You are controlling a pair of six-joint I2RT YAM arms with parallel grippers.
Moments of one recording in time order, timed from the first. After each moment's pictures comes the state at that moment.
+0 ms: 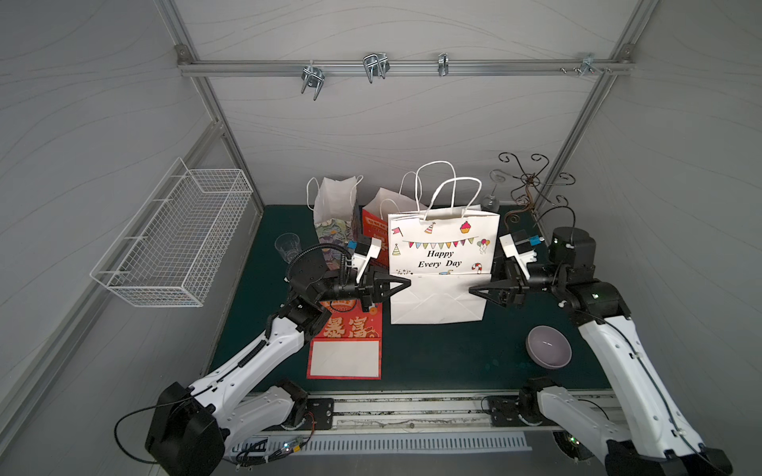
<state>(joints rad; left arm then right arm) -0.54 1.05 0.73 0.53 0.99 -0.54 0.19 0.91 1.09 -0.60 -1.34 -0.29</state>
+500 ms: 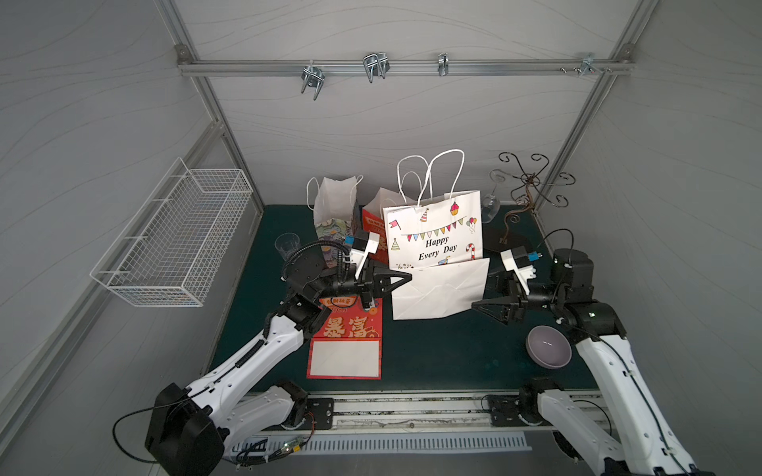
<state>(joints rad) -0.55 1.05 0.77 0.55 0.98 -0.57 0.15 0.82 0.90 -0.59 -1.34 -0.23</state>
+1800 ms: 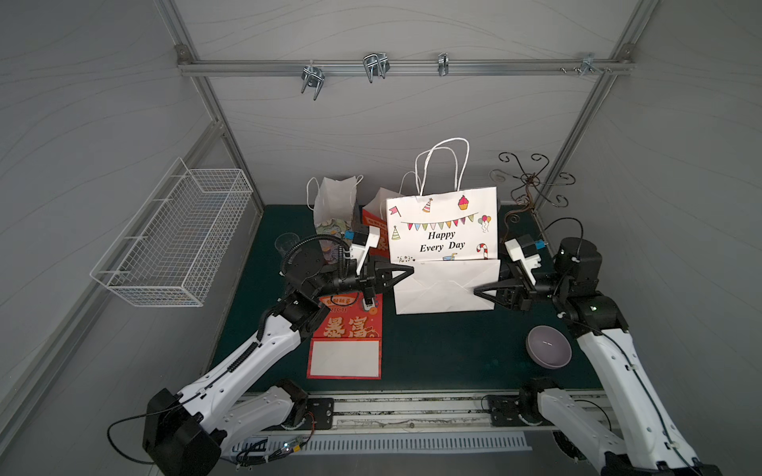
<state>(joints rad) -0.58 1.04 0.85 0.40 0.89 -0.49 0.16 0.86 0.98 -0.42 -1.46 -0.03</state>
